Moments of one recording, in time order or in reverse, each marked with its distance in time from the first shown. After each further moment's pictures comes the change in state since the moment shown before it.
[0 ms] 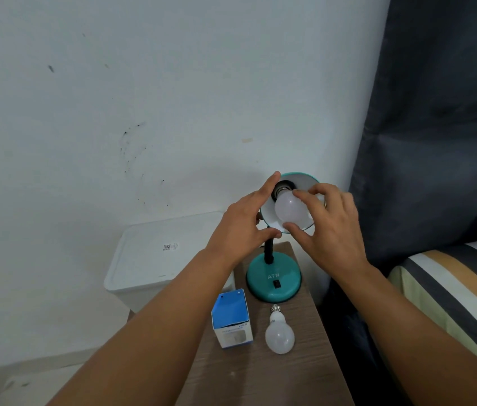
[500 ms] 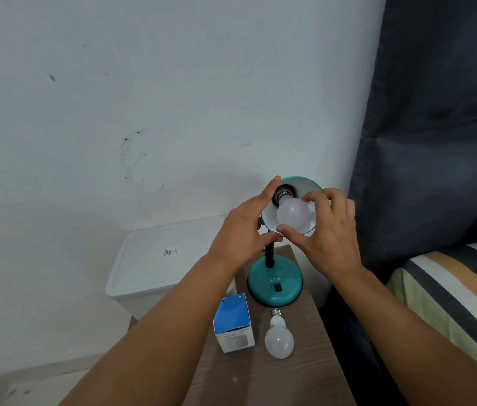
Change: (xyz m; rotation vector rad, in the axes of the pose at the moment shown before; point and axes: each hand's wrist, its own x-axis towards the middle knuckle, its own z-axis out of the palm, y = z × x) left_hand 0.000 0.002 0.000 0.022 0.002 -0.001; right_hand 0.000 -0.003 0.009 0.086 -0.001 0.195
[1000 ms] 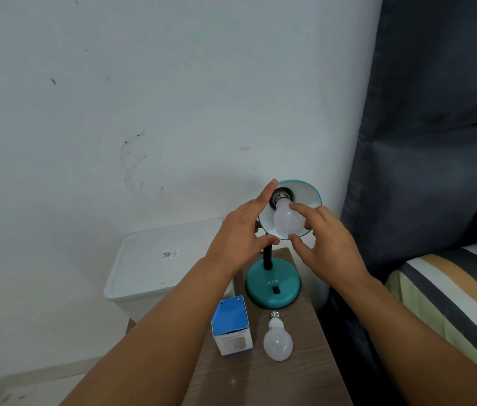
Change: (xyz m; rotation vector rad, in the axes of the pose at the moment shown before) left_hand -0.001 0.000 -0.001 -0.010 0.006 0.009; right_hand -0.010 0.003 -0.011 0.119 -0.166 -0.100
